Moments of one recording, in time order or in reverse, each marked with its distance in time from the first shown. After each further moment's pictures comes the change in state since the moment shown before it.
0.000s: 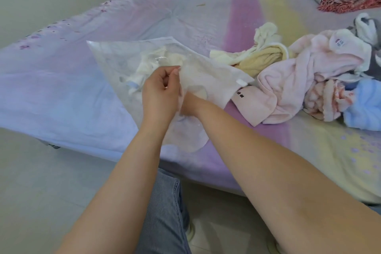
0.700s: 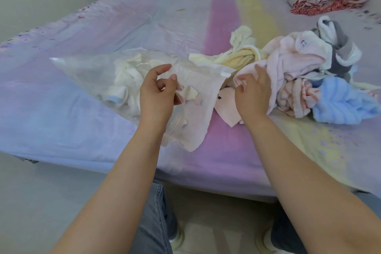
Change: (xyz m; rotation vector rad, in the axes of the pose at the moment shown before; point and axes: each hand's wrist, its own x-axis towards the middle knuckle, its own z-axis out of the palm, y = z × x) left_hand -0.009 0.008 0.043 -0.222 -0.115 -0.105; right_hand -0.109 0.131 -0.072 -0.002 0.981 0.473
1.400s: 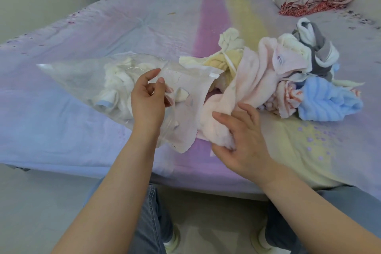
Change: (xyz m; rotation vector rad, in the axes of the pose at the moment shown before) left_hand -0.003 -0.006 0.011 -0.009 0.067 0.018; right_hand -0.106 -0.014 -0.089 0.215 0.007 -0.800
